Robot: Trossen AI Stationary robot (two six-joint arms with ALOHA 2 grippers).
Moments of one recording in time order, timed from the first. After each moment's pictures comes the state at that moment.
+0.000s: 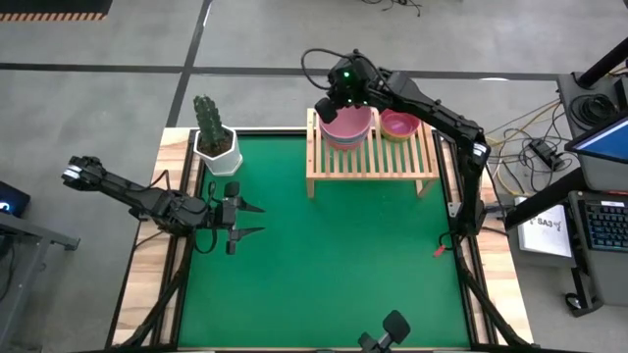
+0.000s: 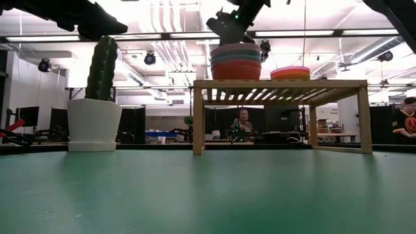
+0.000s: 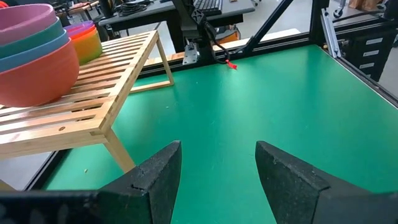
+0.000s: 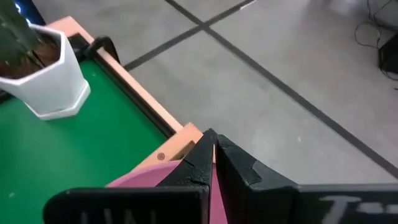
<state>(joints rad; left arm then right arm) -0.36 0.73 0.49 -0.06 -0.41 0.08 -0.54 1.92 2.15 -0.85 0.19 0.09</state>
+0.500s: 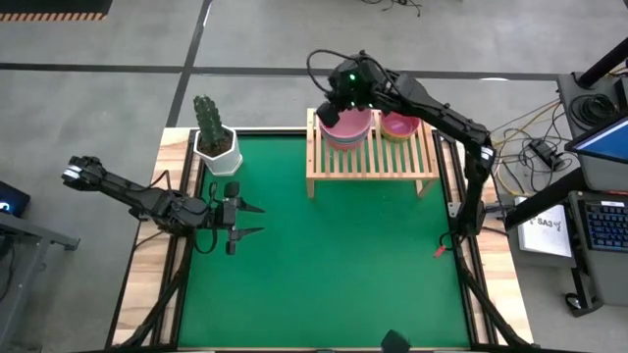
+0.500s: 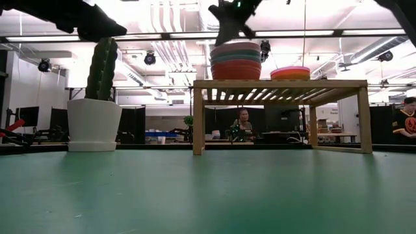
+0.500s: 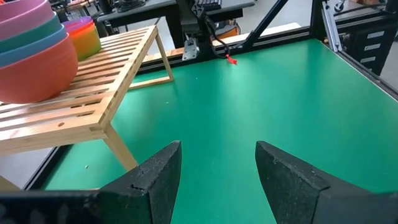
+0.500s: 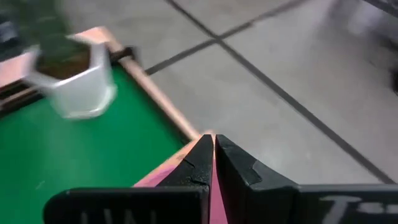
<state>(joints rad) -0.36 0.73 0.49 -0.08 -0.41 0.08 -0.50 1.88 2.14 -0.85 0.17 0.07</state>
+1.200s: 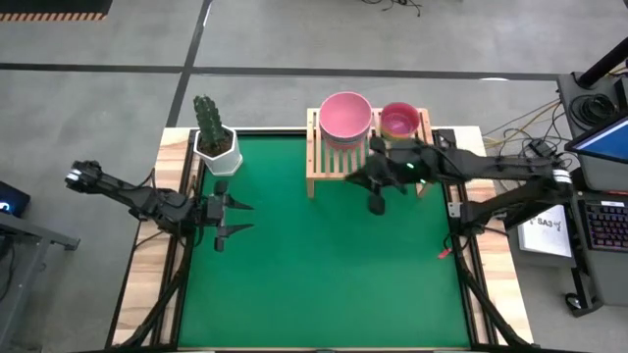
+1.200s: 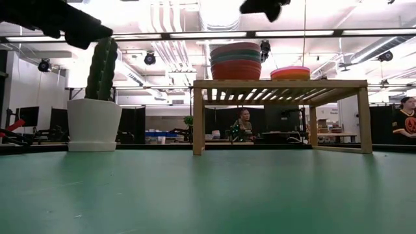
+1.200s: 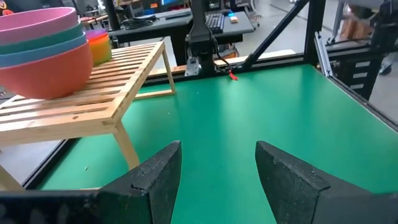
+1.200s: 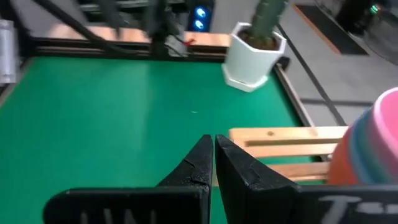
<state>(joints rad) -0.37 0.50 0.38 -0.09 -0.41 0.06 -0.11 1.26 1.24 -0.42 0.01 -0.11</state>
